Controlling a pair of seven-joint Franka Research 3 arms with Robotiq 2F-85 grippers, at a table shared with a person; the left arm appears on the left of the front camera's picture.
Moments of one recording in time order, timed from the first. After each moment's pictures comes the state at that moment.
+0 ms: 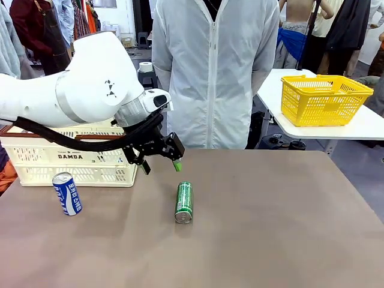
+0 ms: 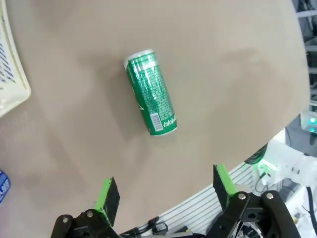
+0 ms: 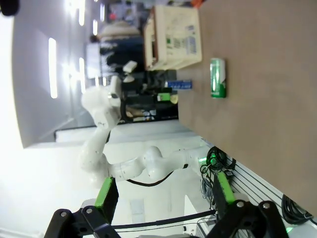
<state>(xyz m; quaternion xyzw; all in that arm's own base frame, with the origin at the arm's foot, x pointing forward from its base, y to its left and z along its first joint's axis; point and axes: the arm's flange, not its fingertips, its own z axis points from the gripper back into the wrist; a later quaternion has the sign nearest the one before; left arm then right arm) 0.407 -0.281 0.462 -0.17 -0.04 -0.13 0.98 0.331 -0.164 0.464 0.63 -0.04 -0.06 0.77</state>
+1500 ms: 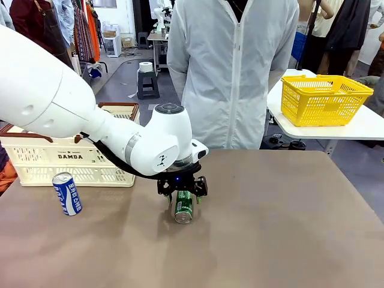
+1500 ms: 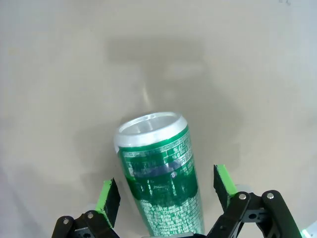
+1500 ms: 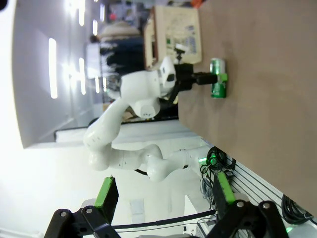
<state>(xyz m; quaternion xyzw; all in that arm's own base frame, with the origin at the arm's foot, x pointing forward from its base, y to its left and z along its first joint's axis) 0.454 -0.374 0.306 -0.05 -0.06 -0.08 0.99 0.331 -0.164 0.464 0.63 -0.04 -0.06 0.77</state>
